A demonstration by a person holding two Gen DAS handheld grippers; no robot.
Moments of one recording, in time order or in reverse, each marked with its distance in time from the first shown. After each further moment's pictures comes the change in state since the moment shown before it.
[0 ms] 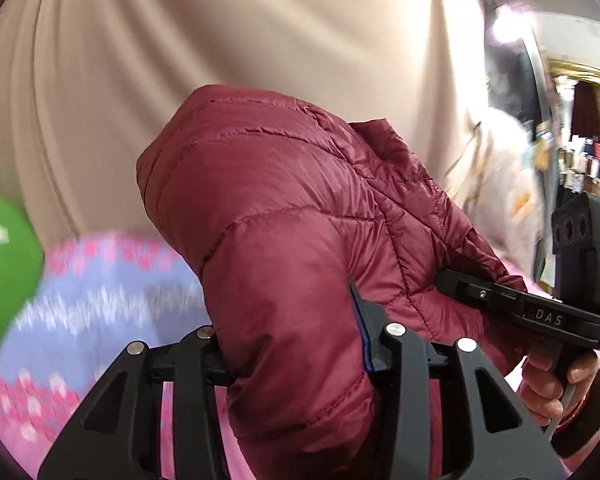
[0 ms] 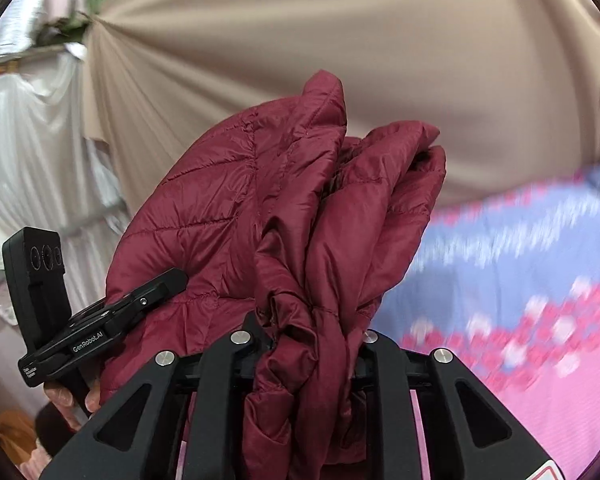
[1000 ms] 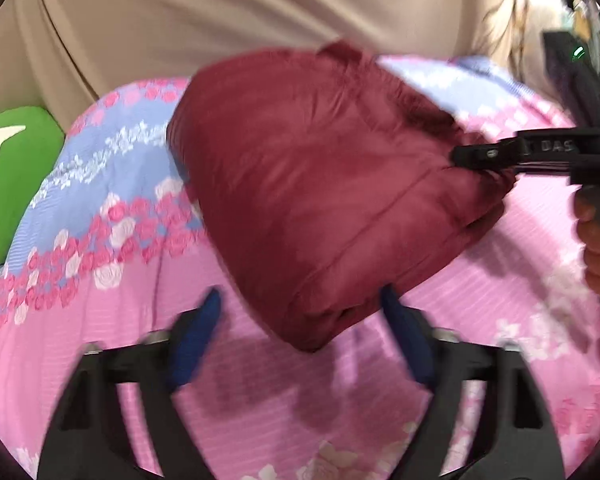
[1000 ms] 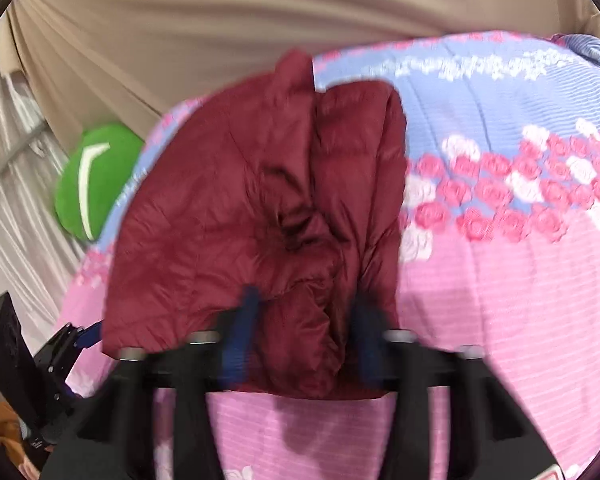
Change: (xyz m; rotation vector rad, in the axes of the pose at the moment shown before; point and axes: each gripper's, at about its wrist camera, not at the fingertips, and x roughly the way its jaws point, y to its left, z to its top) left arm 0.025 0.004 -0.172 0.101 0.389 0.213; right arm 0.077 -0.052 -0.101 0.092 0.380 -0.144
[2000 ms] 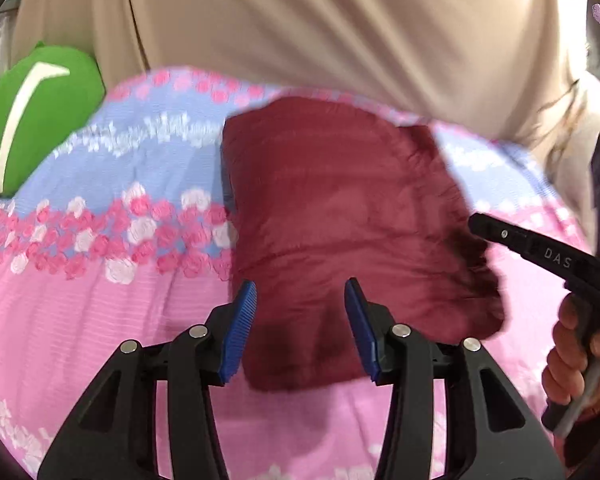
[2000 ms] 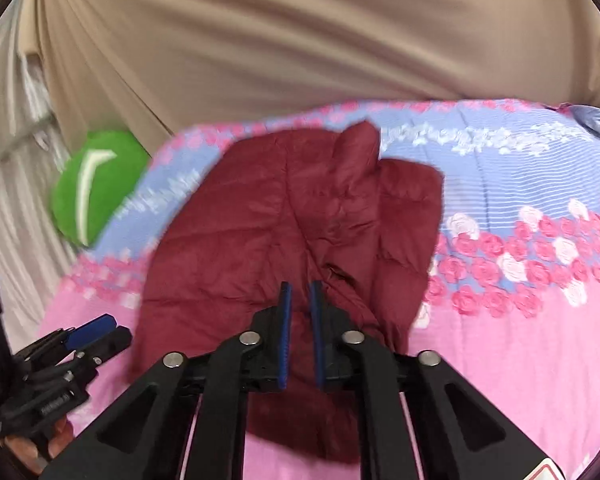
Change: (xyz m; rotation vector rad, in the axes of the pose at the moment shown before) left arm -0.015 0.021 0.044 -0.322 -0.032 -0.008; right arm -0.015 0.035 0.034 -0.121 -0.094 -0.114
